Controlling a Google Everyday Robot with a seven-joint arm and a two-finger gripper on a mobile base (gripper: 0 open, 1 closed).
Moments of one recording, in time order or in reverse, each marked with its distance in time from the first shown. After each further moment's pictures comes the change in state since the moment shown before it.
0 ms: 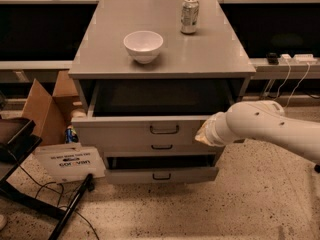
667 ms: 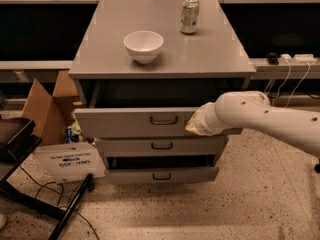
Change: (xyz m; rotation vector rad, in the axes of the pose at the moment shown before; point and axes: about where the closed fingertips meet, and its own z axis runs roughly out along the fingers) arm -0.039 -0.025 0.022 0.012 -0.049 -0.029
